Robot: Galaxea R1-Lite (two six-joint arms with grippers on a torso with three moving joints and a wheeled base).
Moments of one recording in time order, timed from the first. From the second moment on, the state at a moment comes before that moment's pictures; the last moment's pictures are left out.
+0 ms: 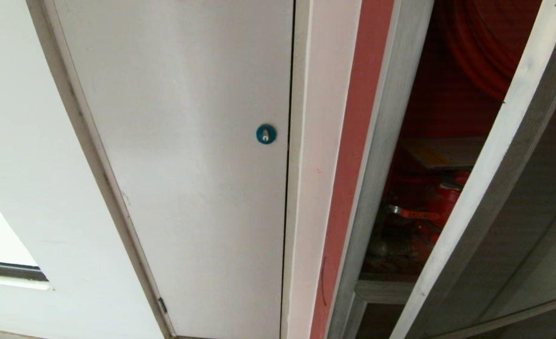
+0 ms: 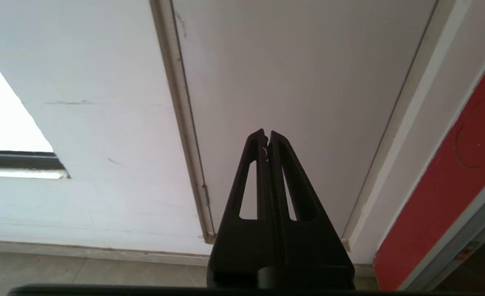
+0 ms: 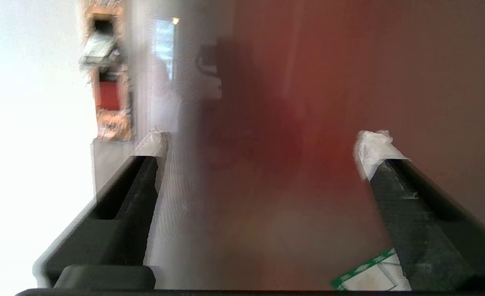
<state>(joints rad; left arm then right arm) -0.01 0.00 0.00 0.00 -0.01 0.01 0.69 0.83 -0.85 -0.43 -0.52 -0.33</state>
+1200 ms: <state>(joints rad) -0.01 0.00 0.00 0.00 -0.01 0.01 0.14 0.41 -0.86 -0.13 -0.51 -0.34</state>
